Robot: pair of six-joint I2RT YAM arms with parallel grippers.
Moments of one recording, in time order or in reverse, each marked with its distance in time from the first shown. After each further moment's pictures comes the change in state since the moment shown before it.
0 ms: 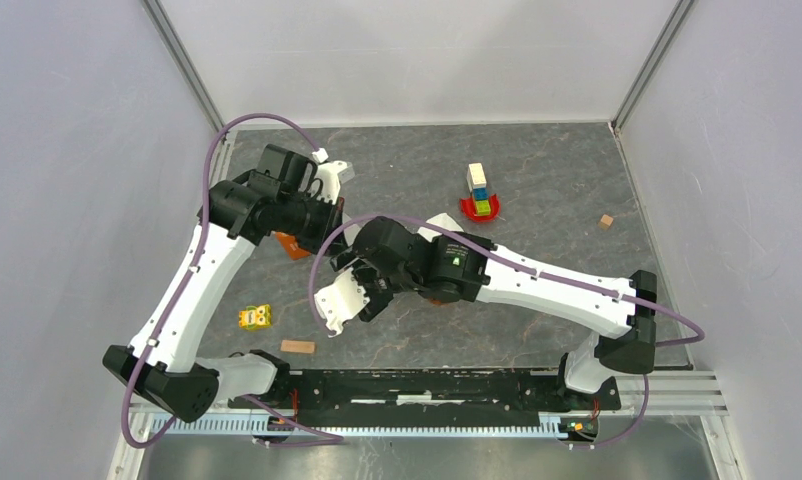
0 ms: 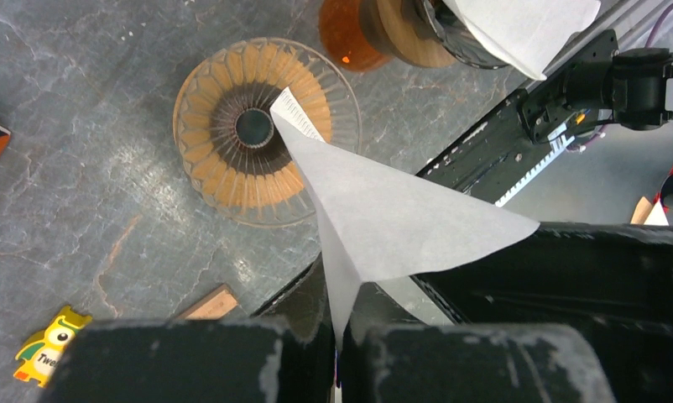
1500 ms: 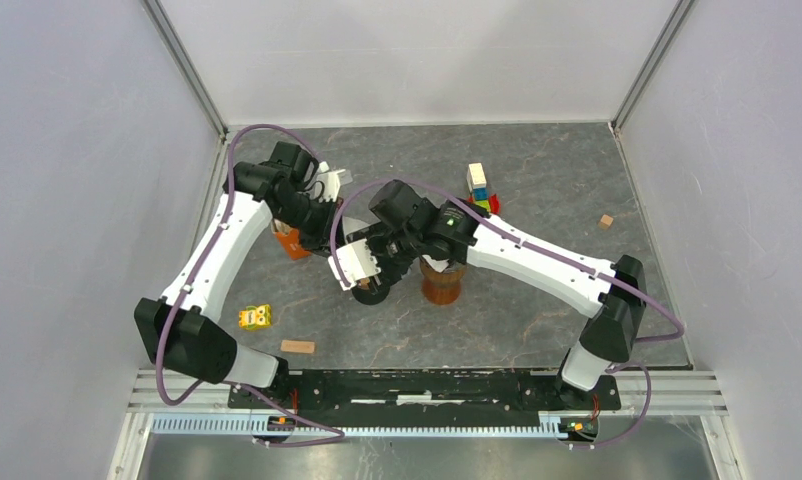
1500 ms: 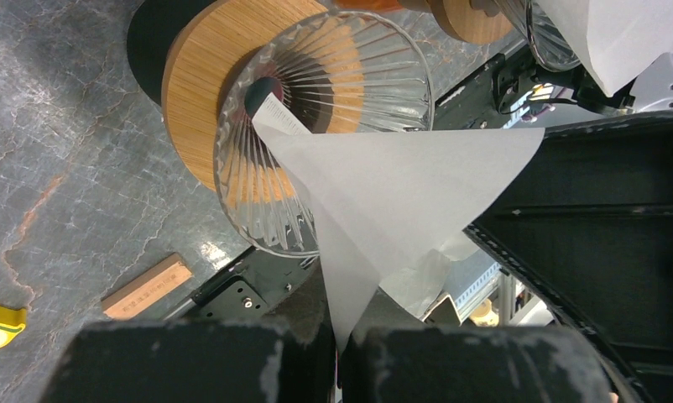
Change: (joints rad) left arm 0.142 0.175 -0.061 -0.065 0.171 0.031; right arm -0.227 0.065 -0.032 -0.004 -0.379 0.016
